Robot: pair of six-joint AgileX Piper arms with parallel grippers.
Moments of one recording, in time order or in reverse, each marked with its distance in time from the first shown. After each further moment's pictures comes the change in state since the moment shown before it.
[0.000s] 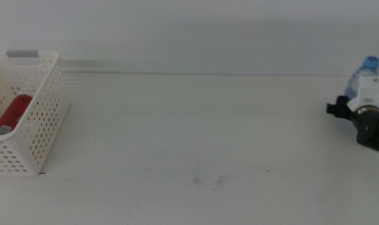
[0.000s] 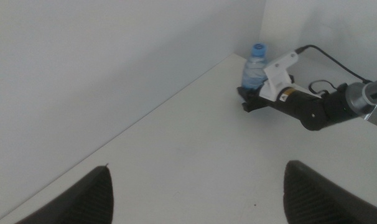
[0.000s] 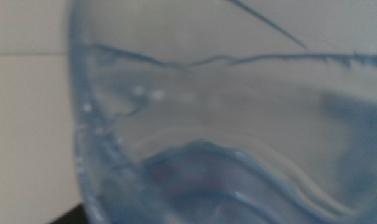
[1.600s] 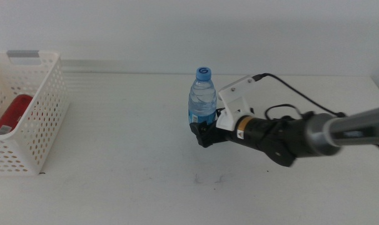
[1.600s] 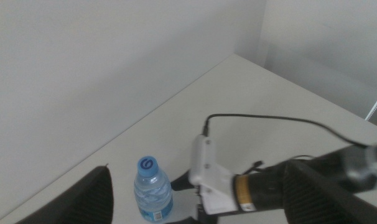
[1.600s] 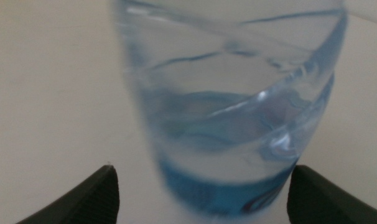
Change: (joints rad) left arm 0.000 0.000 0.000 0.000 -0.002 0.000; right arm 0.565 -0.089 -0.049 -0.693 0.244 0.606
